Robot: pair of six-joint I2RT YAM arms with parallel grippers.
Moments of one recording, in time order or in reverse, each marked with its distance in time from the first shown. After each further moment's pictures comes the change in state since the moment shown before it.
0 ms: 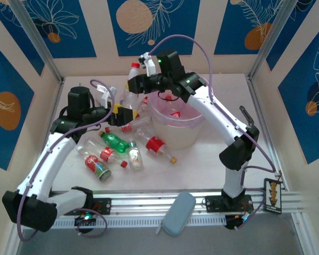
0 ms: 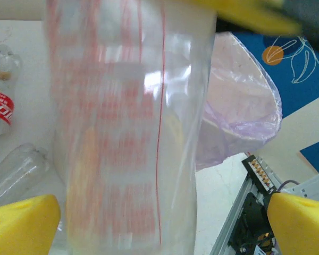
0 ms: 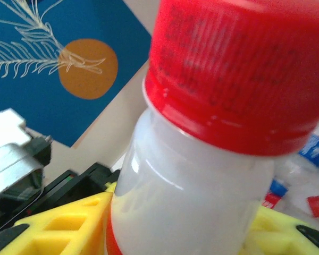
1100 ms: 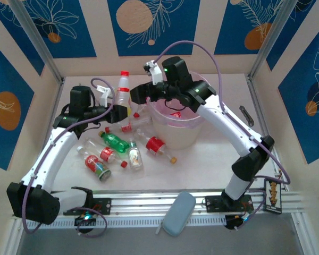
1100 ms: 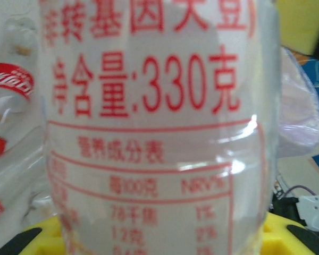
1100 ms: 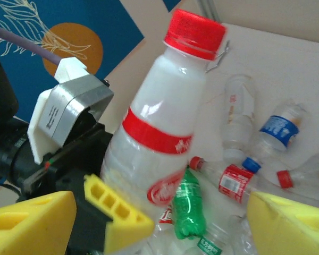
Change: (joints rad) left arm 0.036 0.082 0.000 0.002 0.019 -0.010; right arm 0.059 -0.154 -0.181 -0.010 0.105 -0.054
